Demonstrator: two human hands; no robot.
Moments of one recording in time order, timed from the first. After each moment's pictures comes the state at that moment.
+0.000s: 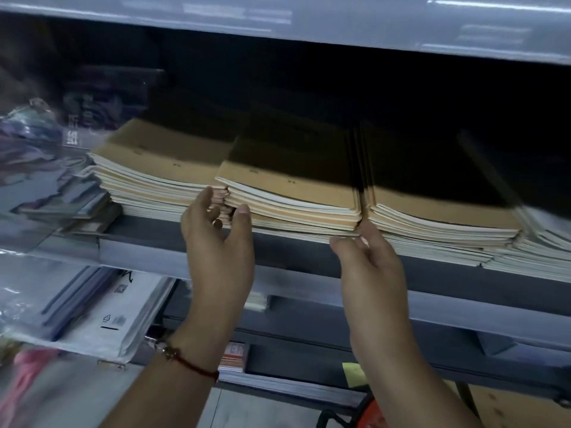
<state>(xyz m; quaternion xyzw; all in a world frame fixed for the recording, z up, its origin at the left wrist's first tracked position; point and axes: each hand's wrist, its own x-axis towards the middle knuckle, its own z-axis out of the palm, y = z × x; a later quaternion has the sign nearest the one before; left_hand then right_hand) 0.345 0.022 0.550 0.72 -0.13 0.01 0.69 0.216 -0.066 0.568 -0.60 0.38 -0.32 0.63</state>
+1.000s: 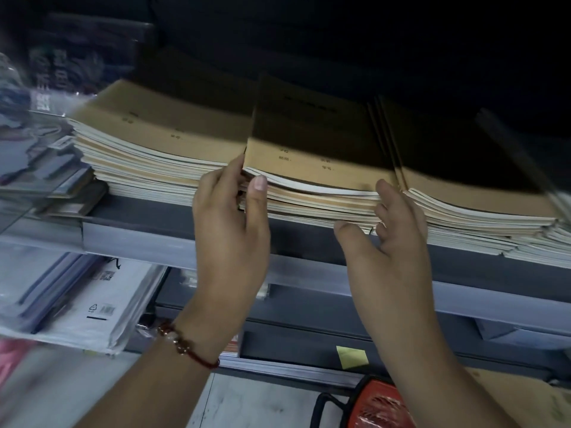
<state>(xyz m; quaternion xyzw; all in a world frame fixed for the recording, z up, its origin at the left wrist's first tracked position) 0.356 0.023 0.547 0.76 -0.28 0.11 0.58 0.230 -0.058 0.569 -0.72 0.35 -0.35 0.49</state>
